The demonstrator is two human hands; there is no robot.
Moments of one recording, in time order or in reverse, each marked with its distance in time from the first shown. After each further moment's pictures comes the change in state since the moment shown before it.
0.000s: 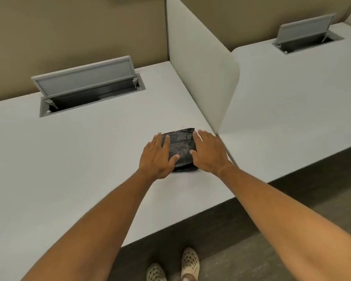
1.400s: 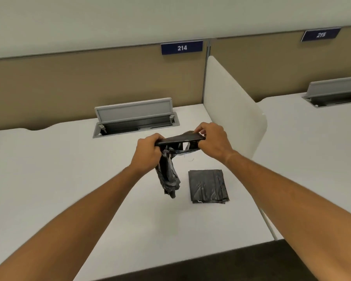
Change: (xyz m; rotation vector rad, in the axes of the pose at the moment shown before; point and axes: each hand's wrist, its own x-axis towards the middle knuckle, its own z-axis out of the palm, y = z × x) left_hand -0.037 -0.056 -0.151 -0.581 0.531 -0.158; right_hand 0.067 -0.070 -0.141 0.581 0.221 -0.074
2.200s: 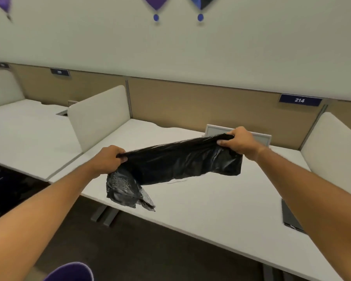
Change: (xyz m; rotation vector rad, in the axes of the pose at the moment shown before) left_hand -0.339 -0.161 -0.403 0.216 0.122 -0.536; right_hand -0.125 -0.319 0.084 0.200 -0.354 -0.192
